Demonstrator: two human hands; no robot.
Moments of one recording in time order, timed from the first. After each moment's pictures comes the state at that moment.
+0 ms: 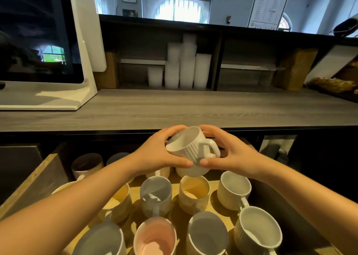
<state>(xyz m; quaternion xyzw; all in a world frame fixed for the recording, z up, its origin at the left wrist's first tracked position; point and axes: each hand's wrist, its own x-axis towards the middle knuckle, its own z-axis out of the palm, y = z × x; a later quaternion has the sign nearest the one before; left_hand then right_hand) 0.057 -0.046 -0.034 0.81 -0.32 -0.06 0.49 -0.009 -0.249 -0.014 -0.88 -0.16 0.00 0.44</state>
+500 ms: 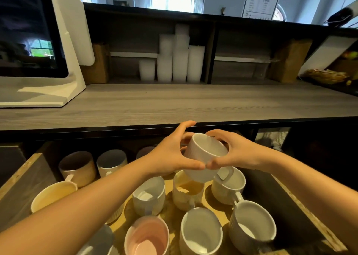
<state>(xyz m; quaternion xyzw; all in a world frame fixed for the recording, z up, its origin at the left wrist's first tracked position) 0.058 -0.089 -0.049 0.78 -0.35 -0.11 0.50 -0.001 -0.274 -0.016 -0.94 -0.08 0.05 0.33</state>
